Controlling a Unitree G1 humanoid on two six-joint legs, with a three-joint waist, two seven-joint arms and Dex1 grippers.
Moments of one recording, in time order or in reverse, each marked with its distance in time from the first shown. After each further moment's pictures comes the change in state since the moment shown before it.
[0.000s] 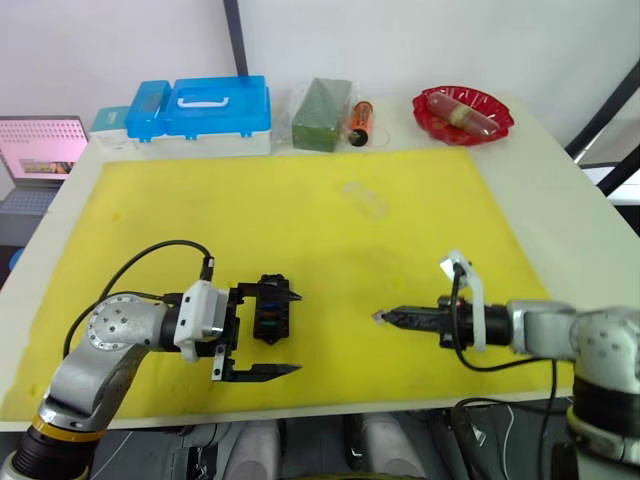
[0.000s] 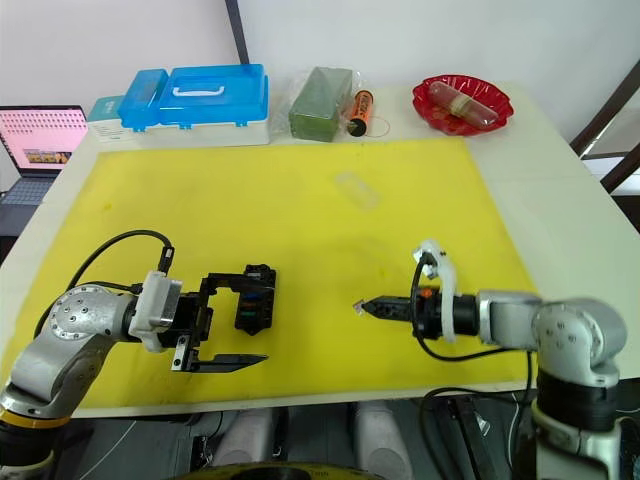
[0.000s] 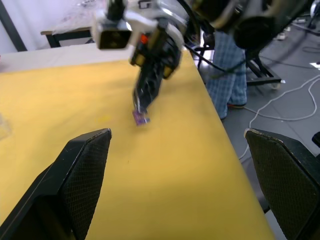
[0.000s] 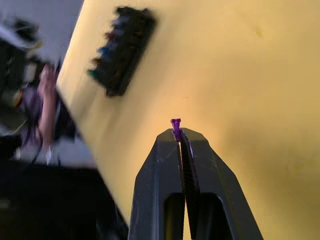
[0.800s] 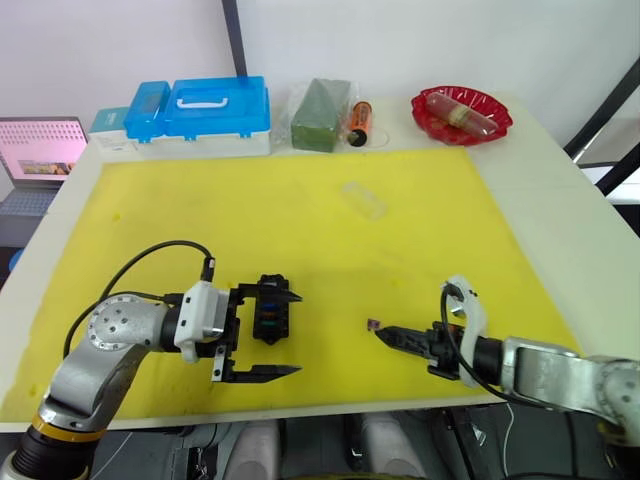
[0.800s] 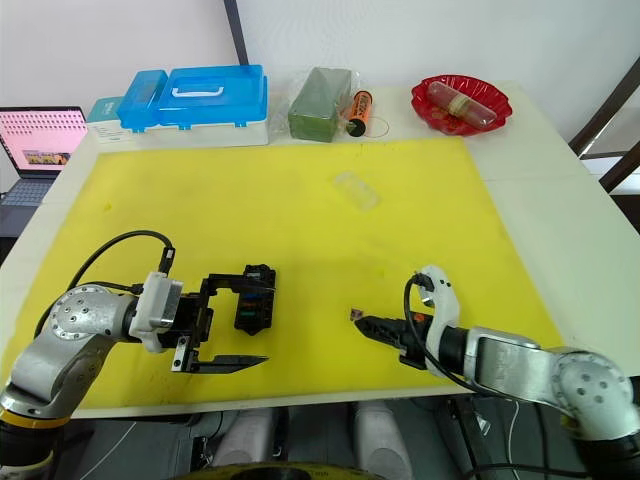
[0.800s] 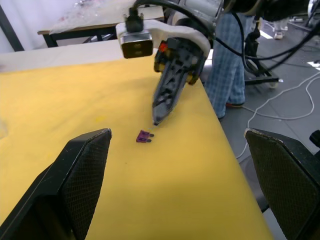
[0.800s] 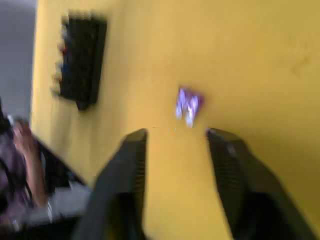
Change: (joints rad) left arm 0.003 0.002 -0.001 -0.001 0.000 0.001 -0.003; right arm 0.237 -0.456 0.337 -0.075 0.777 -0.576 -0.623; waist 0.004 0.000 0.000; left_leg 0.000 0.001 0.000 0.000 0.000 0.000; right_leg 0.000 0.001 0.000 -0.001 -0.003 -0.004
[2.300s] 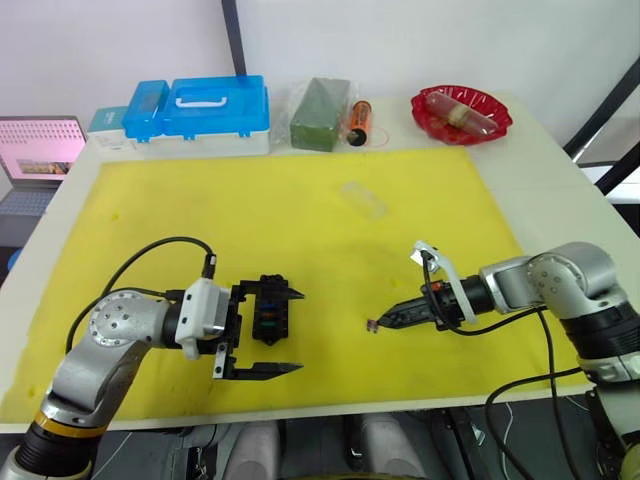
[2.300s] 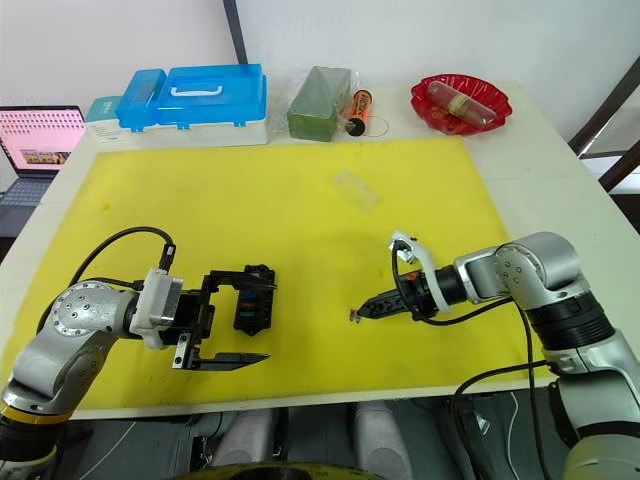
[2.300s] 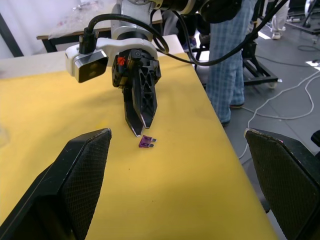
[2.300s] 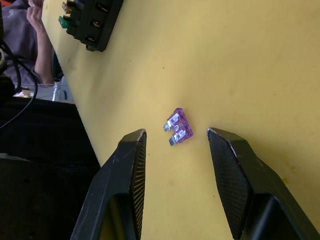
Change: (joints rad) left arm -0.023 -0.006 -0.002 0.003 0.001 0.001 -0.007; right arm -0.652 0.116 0.297 0.476 -0.986 0.407 1.129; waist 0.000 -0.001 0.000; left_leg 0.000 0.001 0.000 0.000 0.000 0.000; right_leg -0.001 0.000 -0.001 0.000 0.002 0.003
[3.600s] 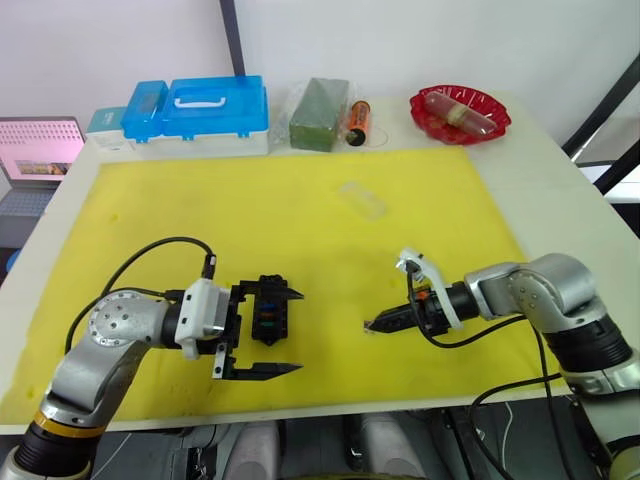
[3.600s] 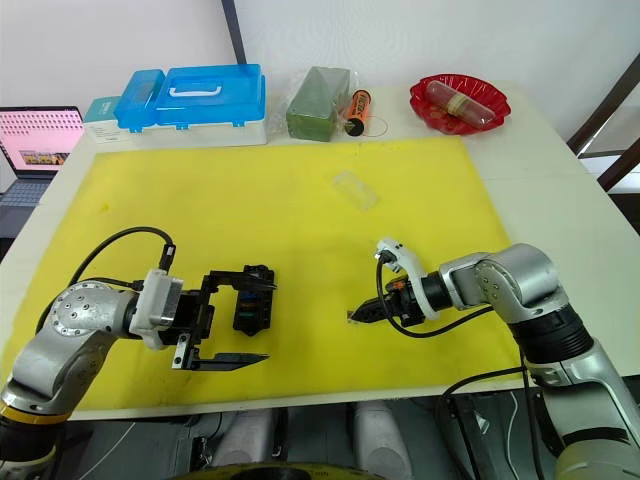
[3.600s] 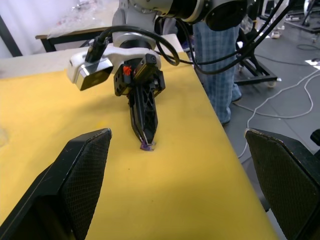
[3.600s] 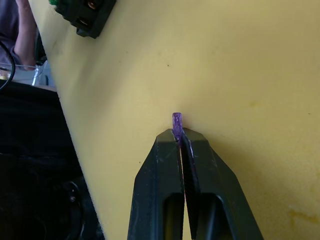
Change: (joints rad) left arm 0.012 0.004 0.006 0.000 0.000 -0.002 0.006; right arm 0.045 0.061 -0.015 -0.153 -0.171 -0.050 0.045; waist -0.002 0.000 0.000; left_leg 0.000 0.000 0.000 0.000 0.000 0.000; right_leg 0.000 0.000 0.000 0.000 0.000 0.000
